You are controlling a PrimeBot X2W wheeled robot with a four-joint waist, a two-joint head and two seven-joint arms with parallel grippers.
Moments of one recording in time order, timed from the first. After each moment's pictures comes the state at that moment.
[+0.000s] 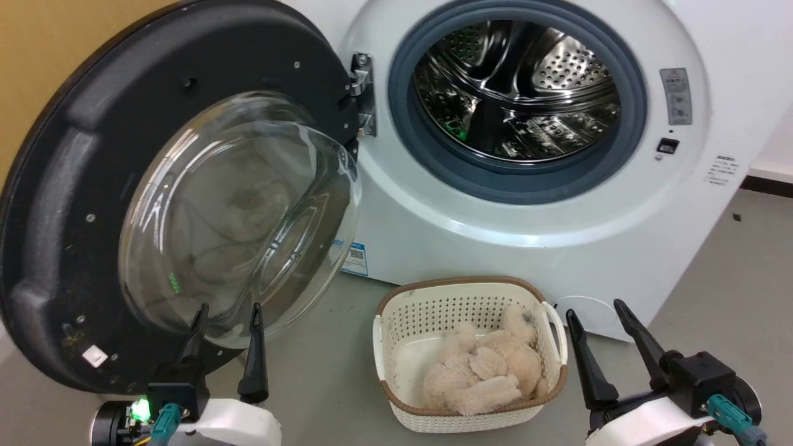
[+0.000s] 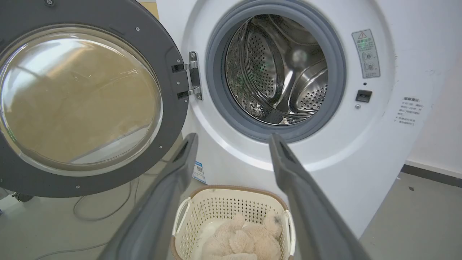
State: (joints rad) left arm 0.02 0.05 0.00 0.01 -0.03 0.03 -0.13; right arm 0.01 -0.06 0.08 0.03 0.11 0.12 -0.13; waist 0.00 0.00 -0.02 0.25
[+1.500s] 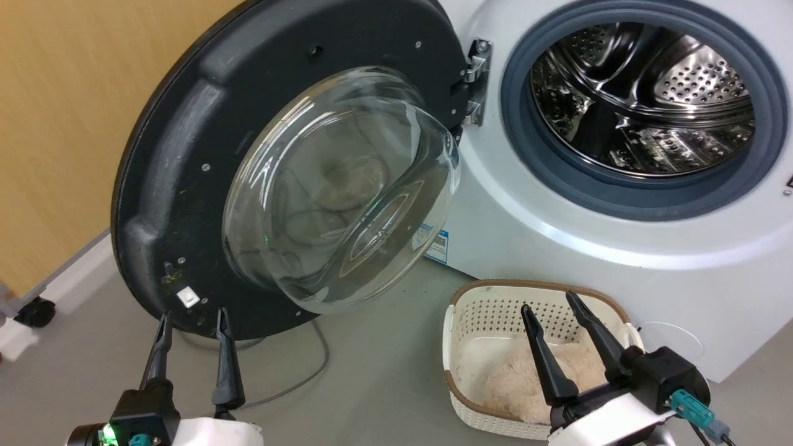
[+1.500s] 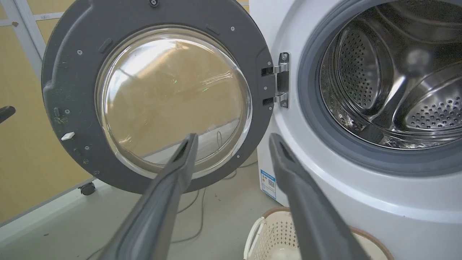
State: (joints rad) left arm 0.08 0.05 0.02 -0.05 -0.08 0.09 -0.22; right arm -0.05 -0.08 0.23 0.11 0.21 0.12 -0.22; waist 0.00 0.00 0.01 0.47
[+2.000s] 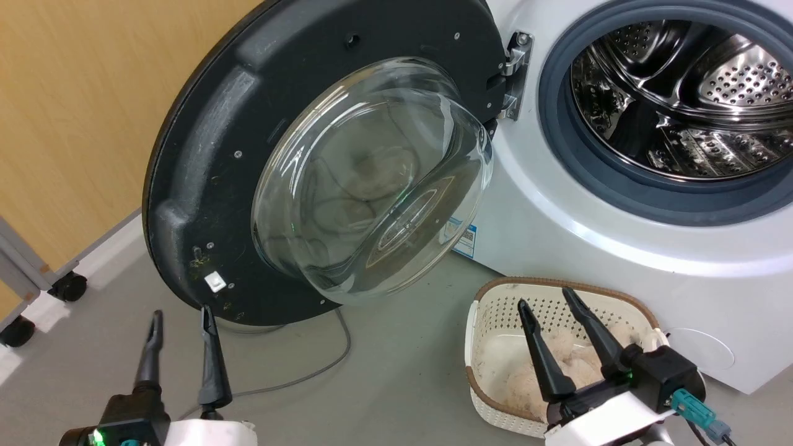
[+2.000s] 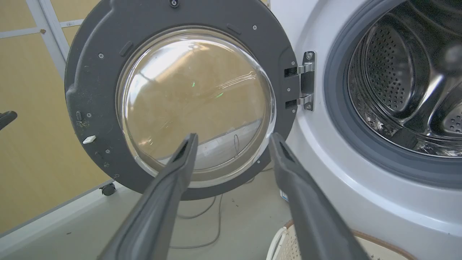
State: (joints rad) left arm 0.08 0.05 0.04 -0.06 -0.09 0.10 -0.26; right arm -0.07 -0.08 0.25 0.13 0.23 0.13 -0.26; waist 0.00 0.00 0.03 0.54
